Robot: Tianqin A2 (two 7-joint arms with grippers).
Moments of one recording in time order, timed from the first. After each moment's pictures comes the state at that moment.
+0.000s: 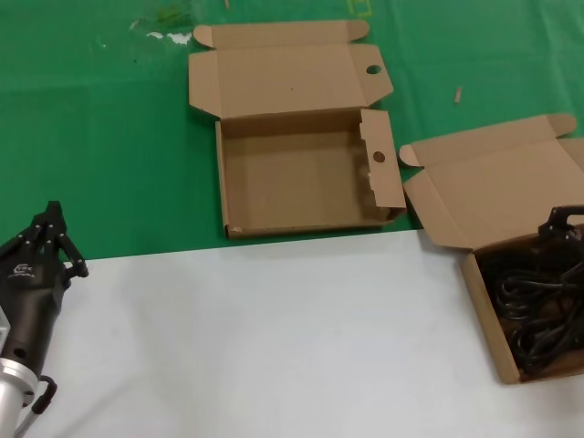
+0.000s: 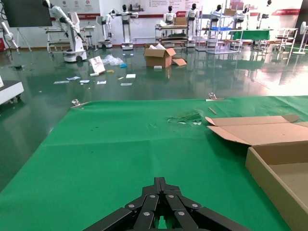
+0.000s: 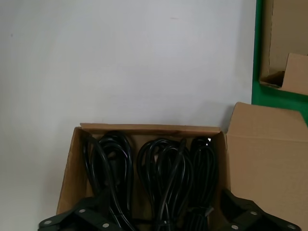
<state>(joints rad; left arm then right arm) 0.00 -0.30 1.60 -1.60 -1.80 0.00 0.00 0.93 0.95 -2.16 1.24 1.27 -1.41 -0.18</state>
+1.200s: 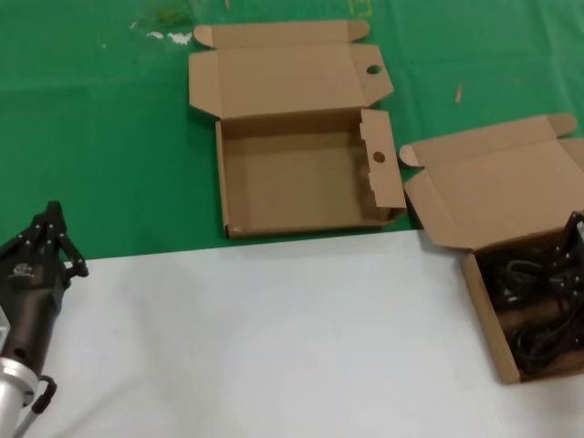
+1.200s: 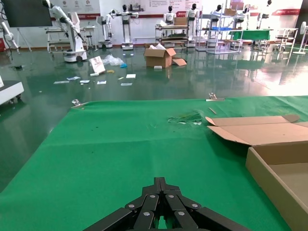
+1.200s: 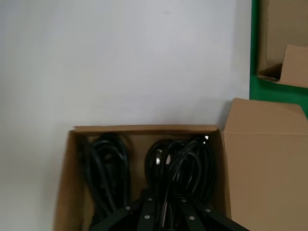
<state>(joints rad) 0.00 -0.30 1.60 -1.60 -1.80 0.00 0.00 0.94 0.91 -2.15 1.25 1.20 -1.44 -0.10</state>
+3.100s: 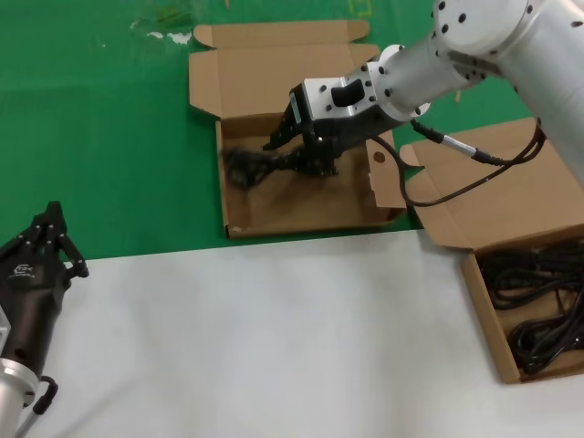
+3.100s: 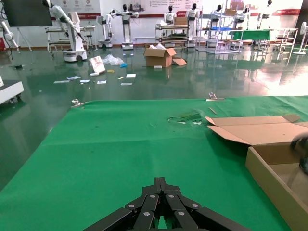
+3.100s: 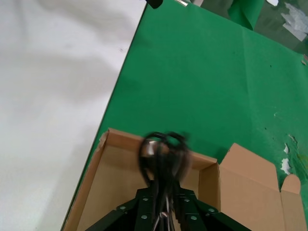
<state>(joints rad) 0.00 -0.30 1.60 -1.60 -1.80 0.00 0.00 1.35 0.19 -2.34 0.62 1.24 -1.09 -0.21</state>
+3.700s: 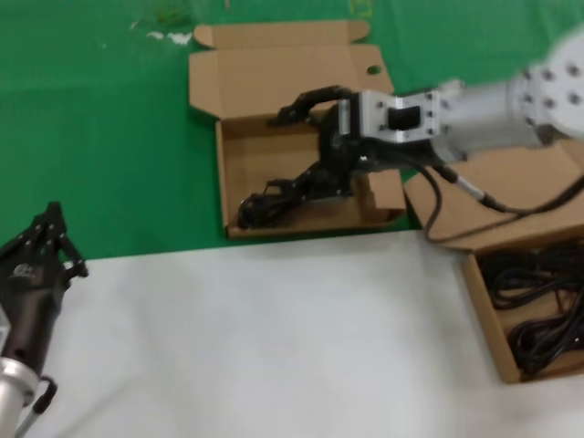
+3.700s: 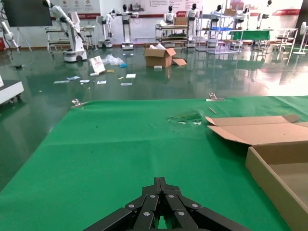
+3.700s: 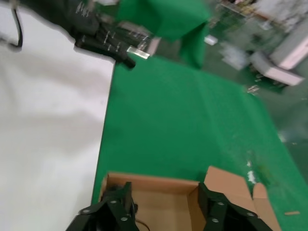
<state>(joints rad) 0.00 -0.30 1.60 -1.60 -1.80 0.00 0.00 1.05 0.44 -2.17 1.17 1.34 -1.05 0.00</state>
